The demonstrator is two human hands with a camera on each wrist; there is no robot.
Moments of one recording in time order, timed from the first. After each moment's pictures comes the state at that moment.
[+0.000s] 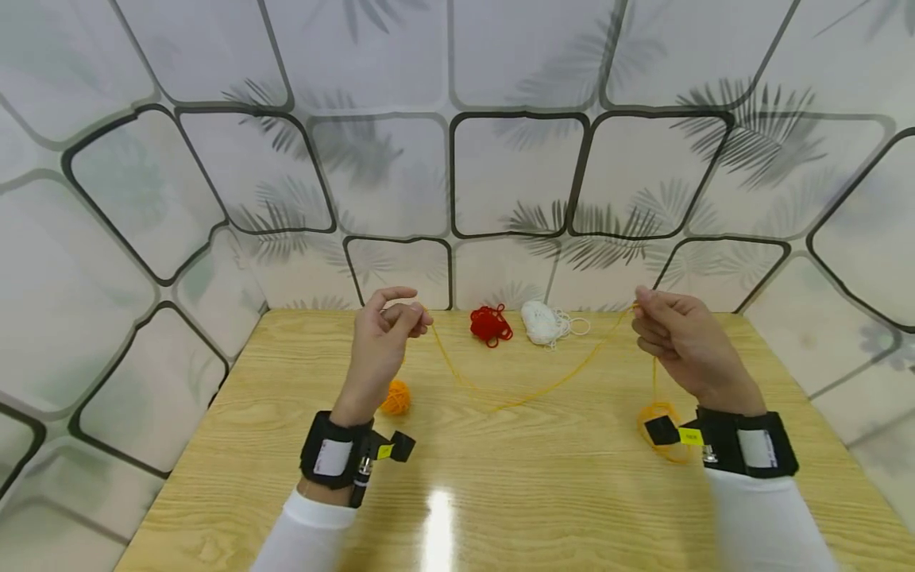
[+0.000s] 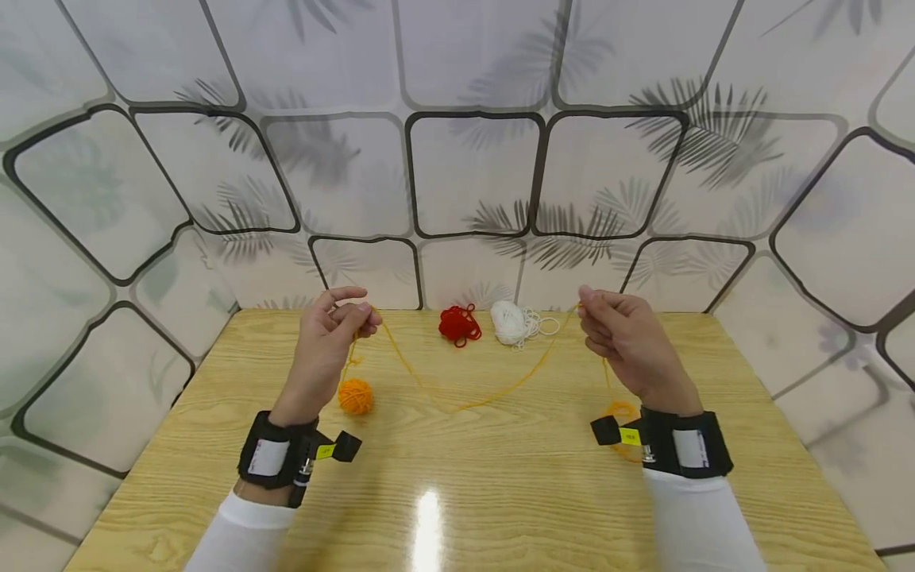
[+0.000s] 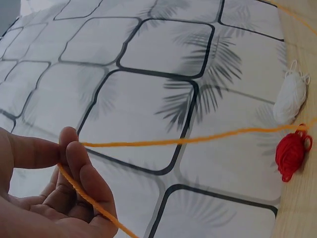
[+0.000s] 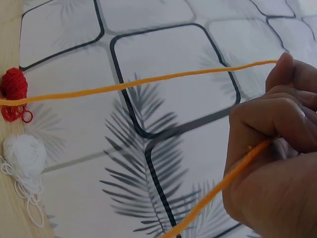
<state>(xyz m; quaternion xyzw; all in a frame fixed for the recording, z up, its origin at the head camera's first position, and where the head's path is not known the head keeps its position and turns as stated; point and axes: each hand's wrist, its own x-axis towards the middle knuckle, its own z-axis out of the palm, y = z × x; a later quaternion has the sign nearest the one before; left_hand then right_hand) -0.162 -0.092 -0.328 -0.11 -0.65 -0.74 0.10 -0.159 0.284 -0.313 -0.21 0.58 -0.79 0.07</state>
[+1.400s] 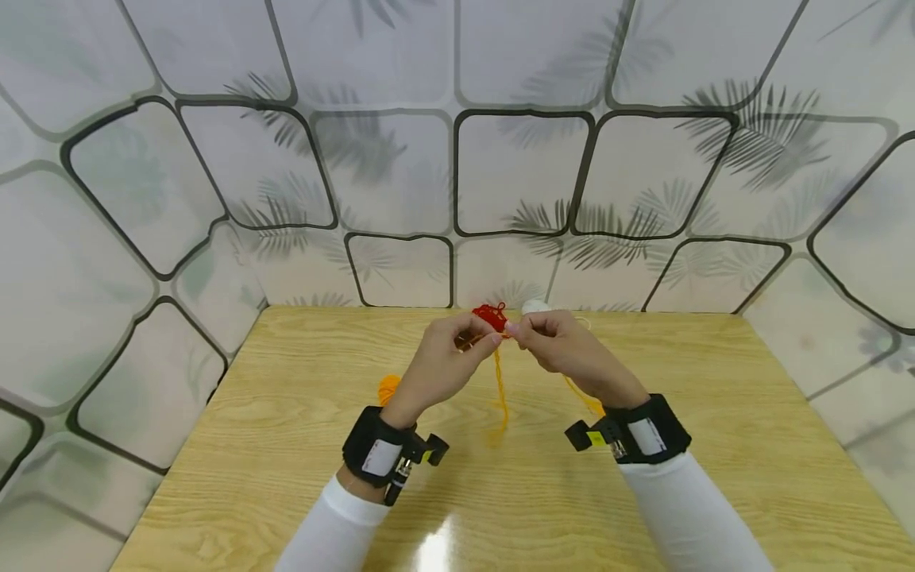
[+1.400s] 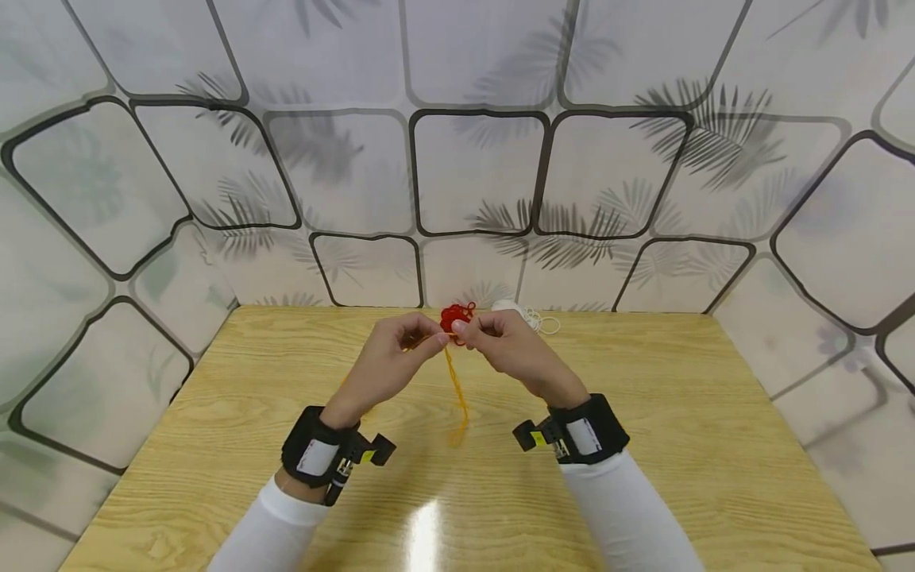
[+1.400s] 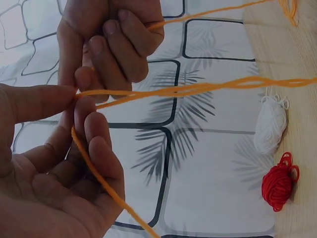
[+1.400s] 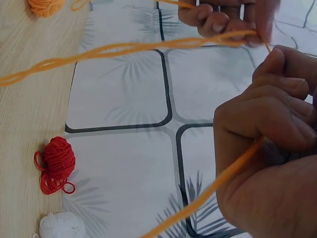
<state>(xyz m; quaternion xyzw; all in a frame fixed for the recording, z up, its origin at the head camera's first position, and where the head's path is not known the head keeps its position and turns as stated) -0.161 -0.046 -0.339 -0.26 -0.79 -0.56 0.05 -0.175 0.173 -0.330 -0.20 0.76 -0.60 0.14</state>
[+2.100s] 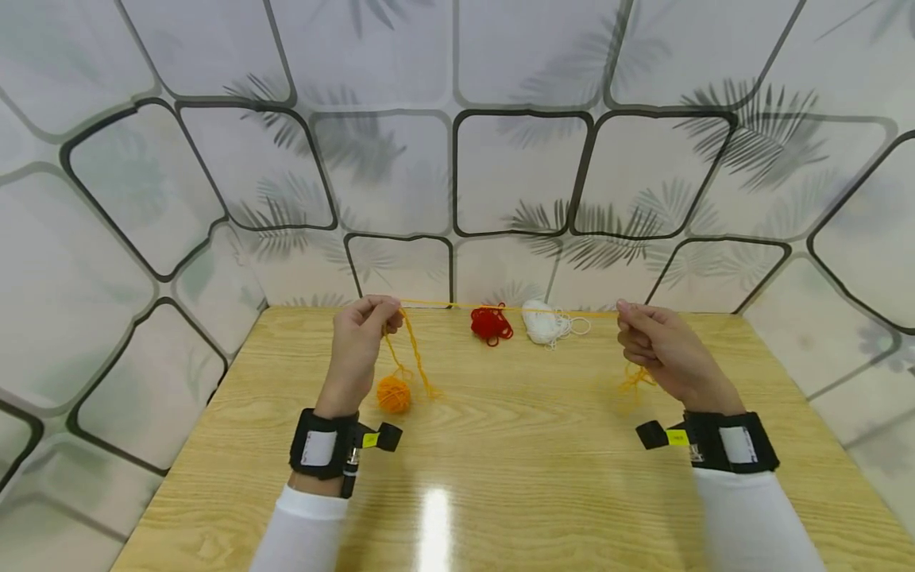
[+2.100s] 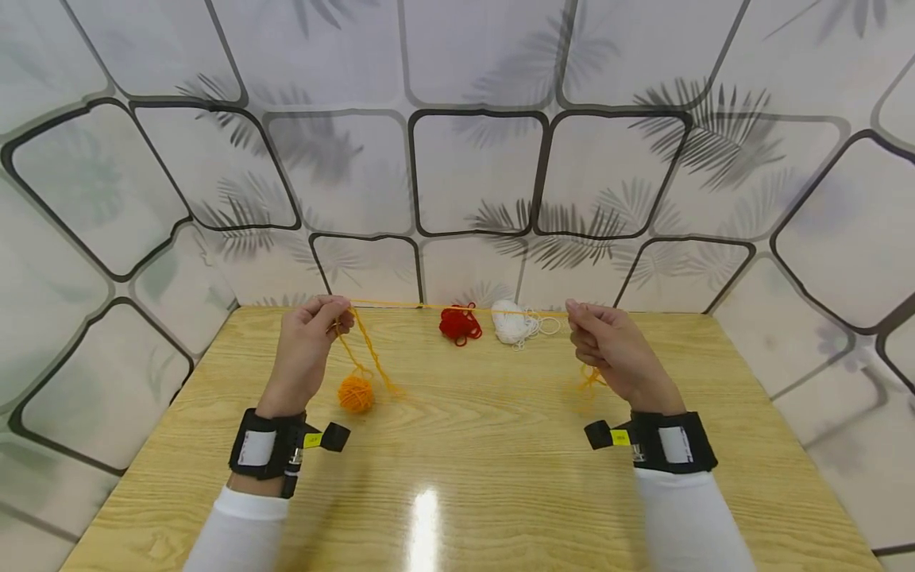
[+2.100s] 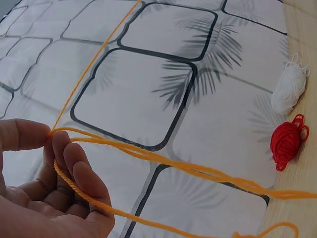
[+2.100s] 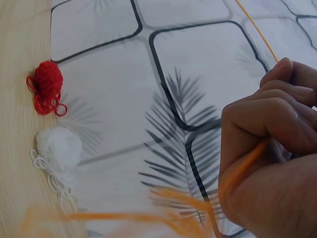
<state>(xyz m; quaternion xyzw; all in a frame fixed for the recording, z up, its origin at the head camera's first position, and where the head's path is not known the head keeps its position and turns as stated) -0.175 -0.118 -0.343 -0.06 -0.64 -0.76 0.11 -0.170 0.279 -0.337 -0.15 0.63 -0.75 0.12</state>
